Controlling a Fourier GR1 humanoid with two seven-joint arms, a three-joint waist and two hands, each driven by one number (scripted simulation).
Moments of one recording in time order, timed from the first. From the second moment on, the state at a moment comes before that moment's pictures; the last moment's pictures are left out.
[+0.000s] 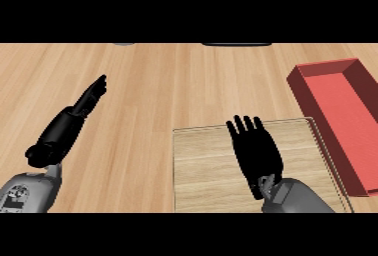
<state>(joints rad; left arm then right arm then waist) -0.20 0.34 -0.08 -1.56 -0.05 -0.13 -0.06 -0.35 -0.27 0.62 -1.65 1.05 0.61 0.67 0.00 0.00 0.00</state>
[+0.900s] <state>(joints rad) -0.21 0.29 0.00 -1.55 -0.09 -0.20 -0.06 -0.34 -0.26 0.53 -1.46 1.21 0.49 0.44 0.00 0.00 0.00</state>
